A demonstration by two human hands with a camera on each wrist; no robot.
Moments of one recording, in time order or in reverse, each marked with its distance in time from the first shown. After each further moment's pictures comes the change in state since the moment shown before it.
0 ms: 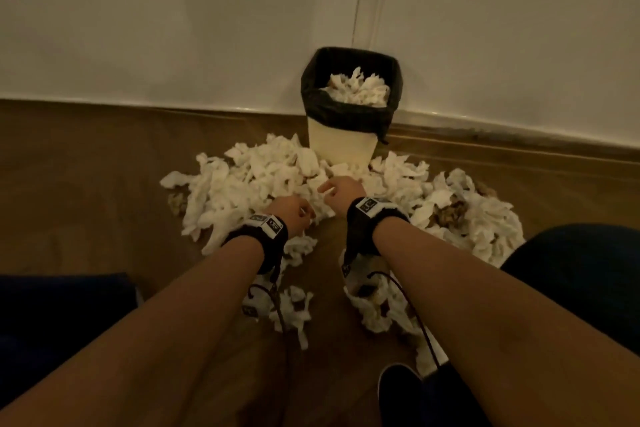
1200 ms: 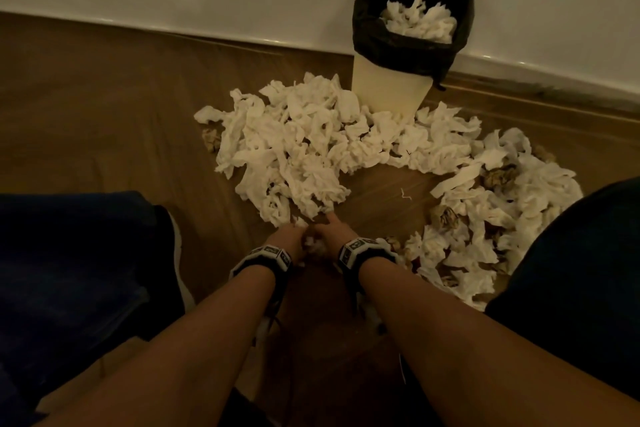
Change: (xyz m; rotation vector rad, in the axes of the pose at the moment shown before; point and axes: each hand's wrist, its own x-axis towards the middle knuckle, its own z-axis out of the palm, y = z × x) left_hand -0.069 -0.089 0.104 0.142 -0.251 -0.196; right_hand -0.046 0.043 0.158 -0.458 -0.487 -0.124
